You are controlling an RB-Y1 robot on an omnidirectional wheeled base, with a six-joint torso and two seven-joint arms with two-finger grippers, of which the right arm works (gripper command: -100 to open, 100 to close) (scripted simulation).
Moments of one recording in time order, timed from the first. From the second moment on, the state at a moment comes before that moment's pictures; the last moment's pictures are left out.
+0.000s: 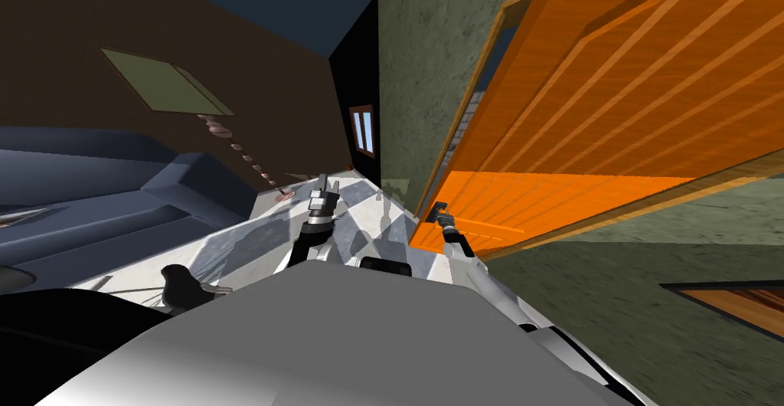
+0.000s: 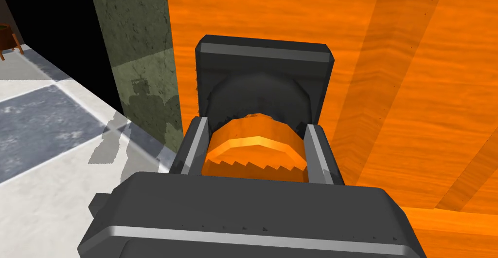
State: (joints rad) arm -0.06 -0.56 0.34 -1.16 -0.84 -0.48 -1.37
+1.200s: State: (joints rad) arm -0.02 -0.67 0.46 -1.21 -0.81 -0.54 -1.49
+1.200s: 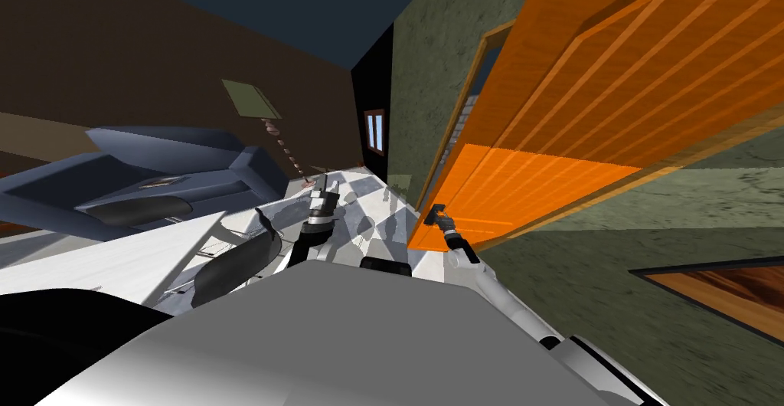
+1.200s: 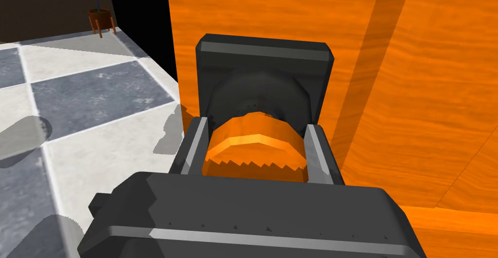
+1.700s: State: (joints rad) arm 0.00 -0.72 0.51 -1.23 -0.80 -0.58 -1.53
